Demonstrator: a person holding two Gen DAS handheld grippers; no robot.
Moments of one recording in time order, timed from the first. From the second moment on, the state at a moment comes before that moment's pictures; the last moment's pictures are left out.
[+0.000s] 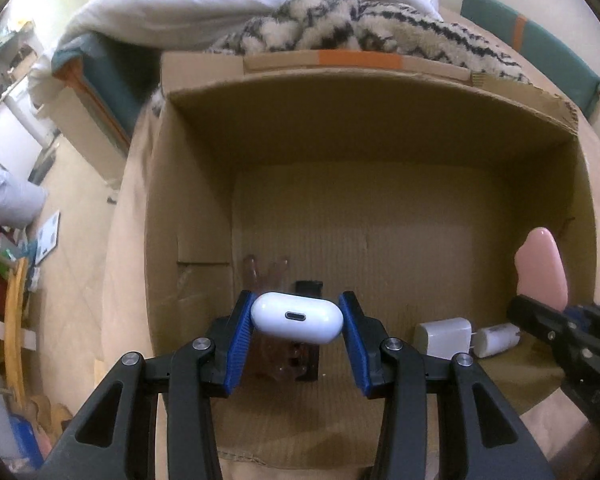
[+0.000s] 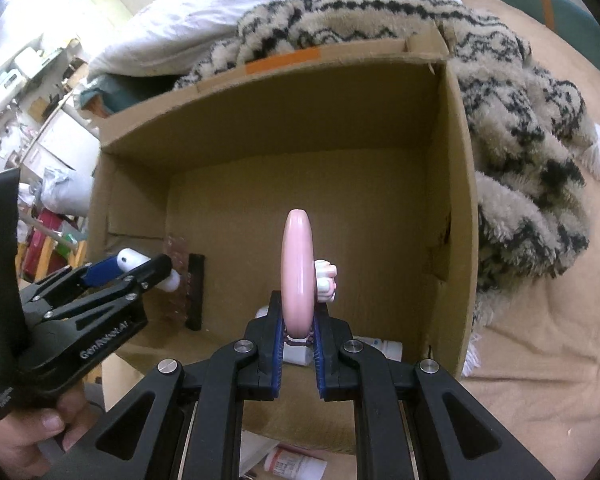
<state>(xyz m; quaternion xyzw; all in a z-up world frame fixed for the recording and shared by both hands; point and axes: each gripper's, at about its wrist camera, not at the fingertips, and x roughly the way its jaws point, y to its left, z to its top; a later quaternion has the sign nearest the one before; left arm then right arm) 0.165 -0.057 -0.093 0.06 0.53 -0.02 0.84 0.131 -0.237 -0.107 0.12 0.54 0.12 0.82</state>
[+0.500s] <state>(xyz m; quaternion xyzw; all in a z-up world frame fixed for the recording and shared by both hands) 0.164 -0.059 -0.101 0.06 0.55 -0.03 0.83 0.131 -0.240 -0.107 0.13 0.54 0.12 0.83</state>
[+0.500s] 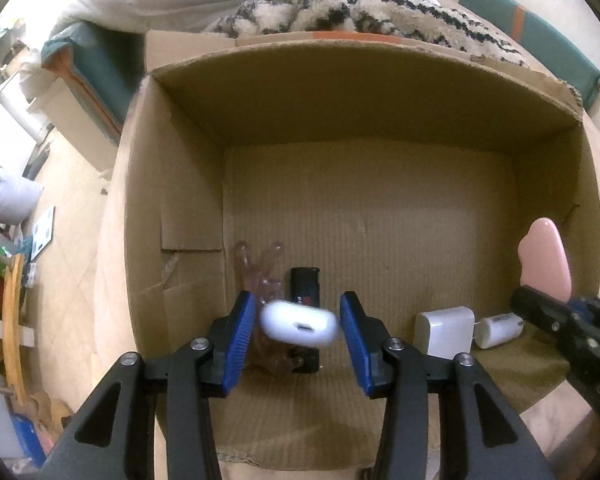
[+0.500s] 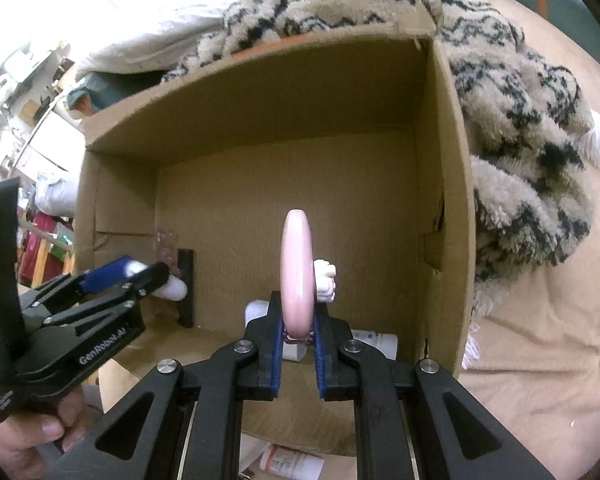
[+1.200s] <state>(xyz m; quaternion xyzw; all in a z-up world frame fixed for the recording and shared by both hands) 0.164 -0.054 -0.083 0.04 0.53 -0.02 0.85 0.125 -0.251 -0.077 0.17 0.47 0.13 0.86</state>
